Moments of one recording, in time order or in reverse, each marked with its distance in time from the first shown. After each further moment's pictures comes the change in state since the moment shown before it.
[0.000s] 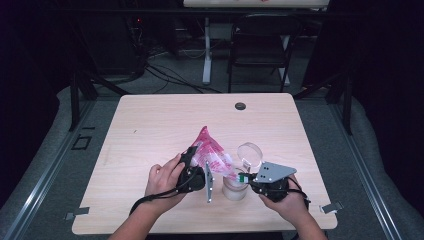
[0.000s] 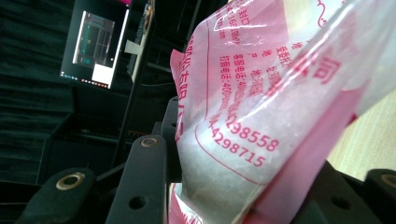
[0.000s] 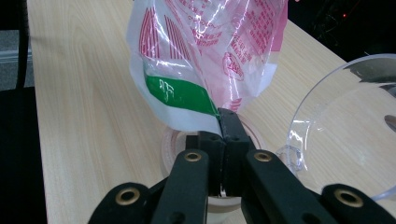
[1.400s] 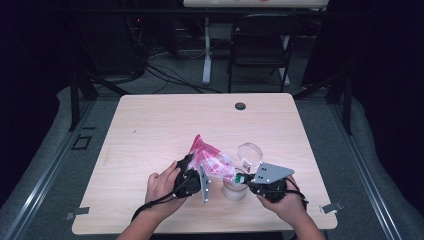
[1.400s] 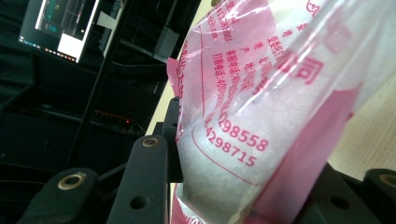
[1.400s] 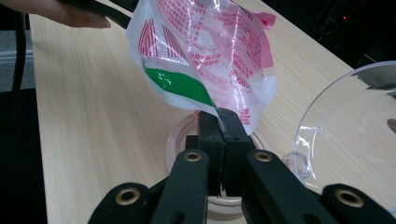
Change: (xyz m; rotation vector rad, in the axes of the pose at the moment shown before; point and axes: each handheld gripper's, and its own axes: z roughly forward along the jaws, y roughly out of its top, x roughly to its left) left arm -0.018 -0.015 0.005 0.050 -0.092 -0.130; right arm 0.004 0.002 0.003 -0.005 -0.001 -0.006
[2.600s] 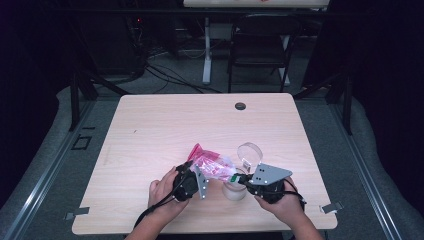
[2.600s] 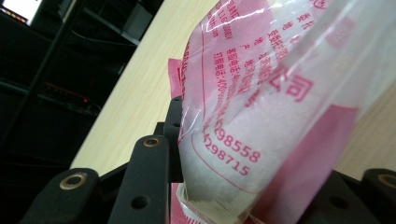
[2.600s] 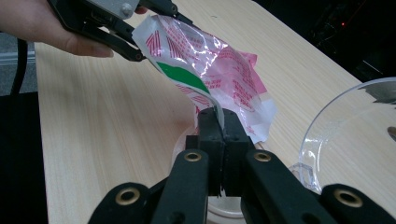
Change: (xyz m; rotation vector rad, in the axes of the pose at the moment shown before) left arm -0.012 -0.012 0.011 0.038 -0.135 -0.180; right arm 0.005 0.004 0.002 -0.015 -0.003 -0.012
